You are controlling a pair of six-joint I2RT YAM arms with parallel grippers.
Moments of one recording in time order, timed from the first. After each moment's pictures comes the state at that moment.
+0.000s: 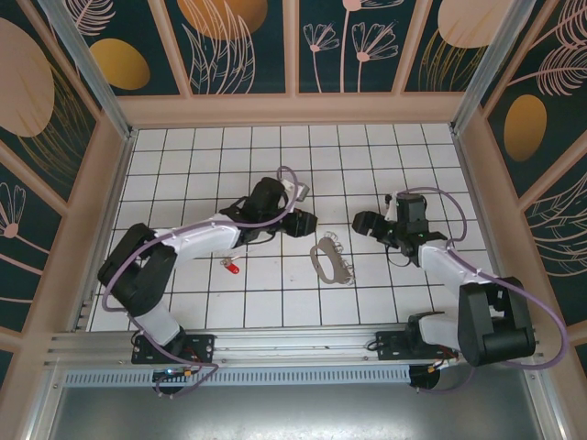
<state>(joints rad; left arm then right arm) -0.73 1.71 1.01 0.04 0.41 -0.45 0.18 1.24 0.53 -0.08 -0.34 0.49</state>
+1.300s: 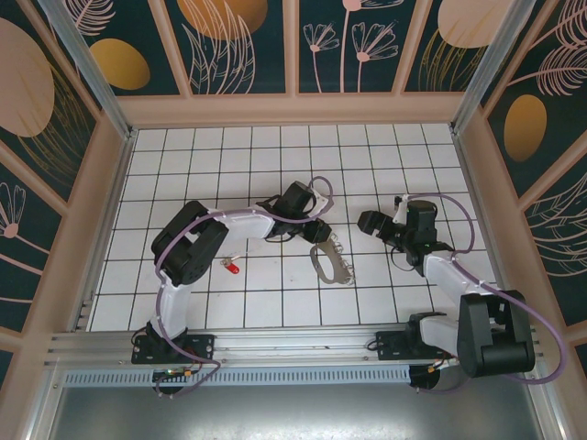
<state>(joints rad) -0.77 2.06 1.26 -0.07 0.39 -0.26 0.11 1.17 0.44 0.05 -0.40 0.52</state>
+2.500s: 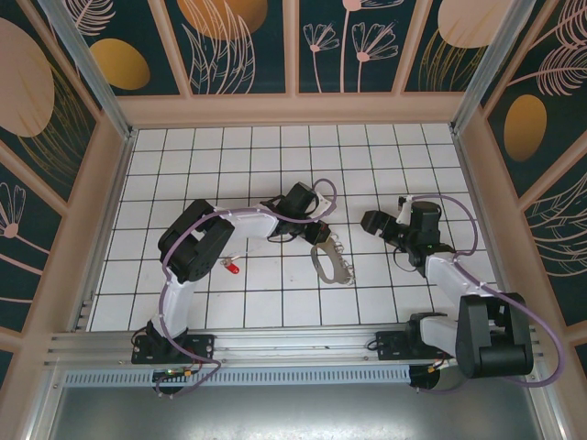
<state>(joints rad) -0.78 2.10 1.29 -0.09 0.42 -0.22 0.07 1.16 0.43 0.06 -0.42 0.52</state>
